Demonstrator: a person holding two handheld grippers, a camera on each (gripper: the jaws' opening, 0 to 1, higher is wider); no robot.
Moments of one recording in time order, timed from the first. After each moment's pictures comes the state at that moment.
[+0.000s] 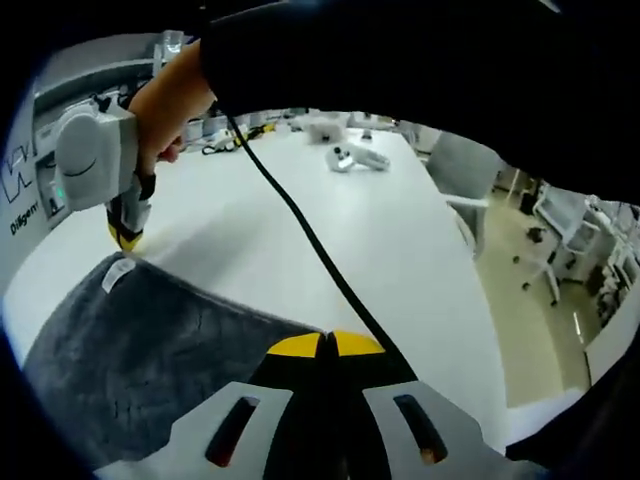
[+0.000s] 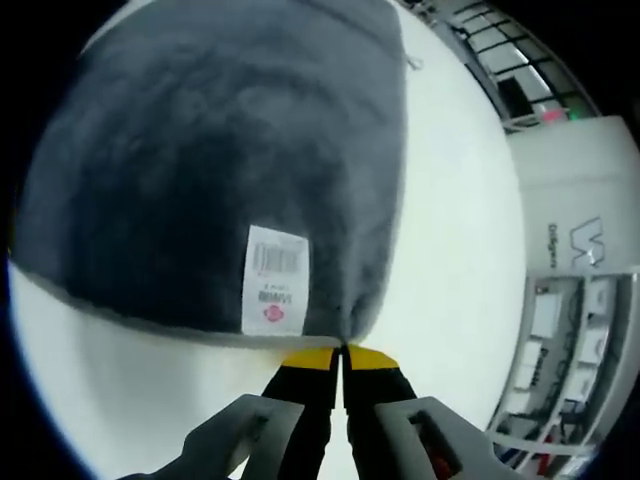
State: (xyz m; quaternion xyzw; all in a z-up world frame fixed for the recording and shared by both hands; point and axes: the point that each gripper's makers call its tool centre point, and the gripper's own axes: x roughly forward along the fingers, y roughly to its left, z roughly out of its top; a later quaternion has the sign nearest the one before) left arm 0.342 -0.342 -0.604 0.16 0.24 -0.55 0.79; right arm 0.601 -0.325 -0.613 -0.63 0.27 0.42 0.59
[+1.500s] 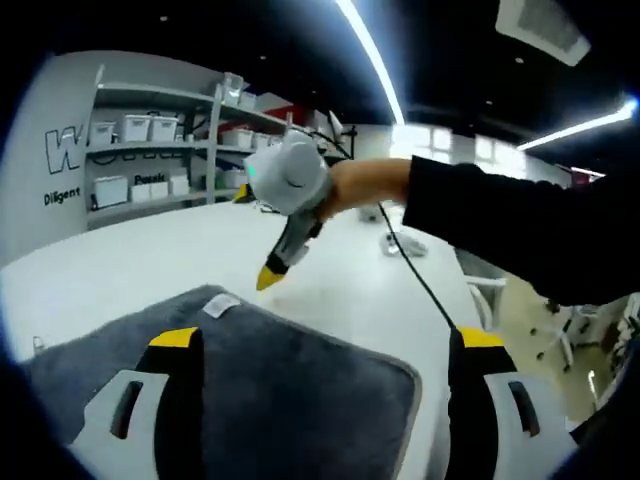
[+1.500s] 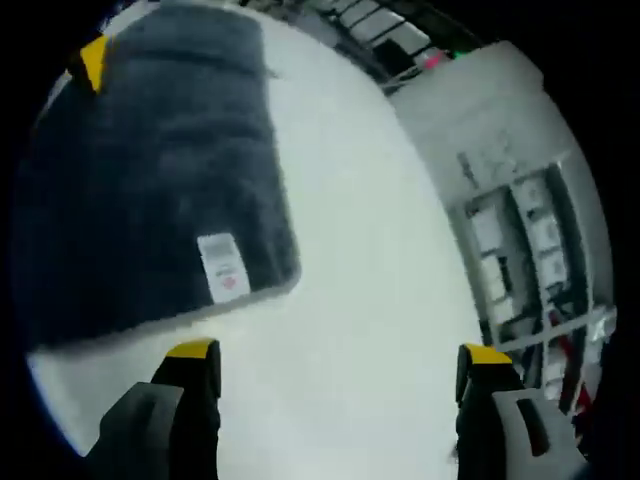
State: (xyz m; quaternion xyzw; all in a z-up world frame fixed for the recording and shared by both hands) left arm 0.401 -0.239 -0.511 0.04 0.12 -0.49 0.86; right arm 0.583 -0.361 -0.534 -0.48 0.23 0.25 0.81
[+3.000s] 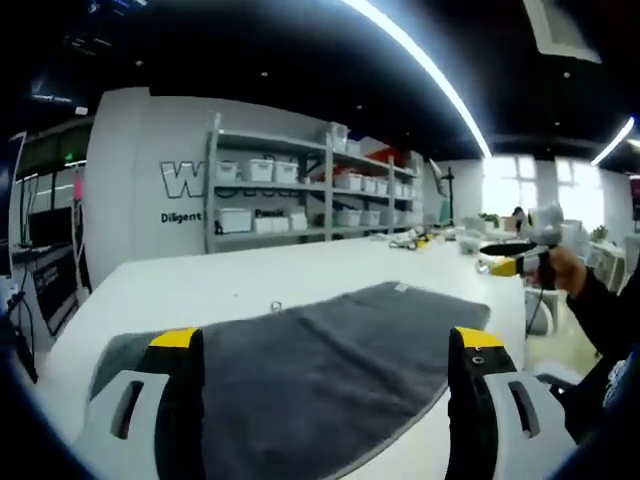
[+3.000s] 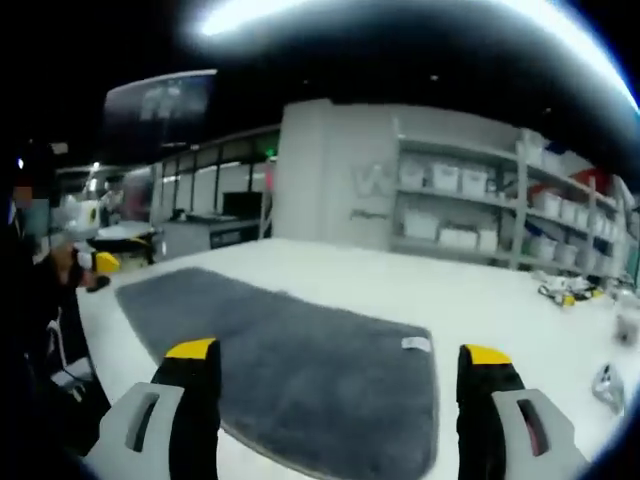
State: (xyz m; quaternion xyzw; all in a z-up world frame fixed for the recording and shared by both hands) left arm 0.349 0.133 -0.461 0.00 0.06 -0.29 0.96; right arm 0.340 -0.223 -0.469 -0.05 0.08 0.17 0.98
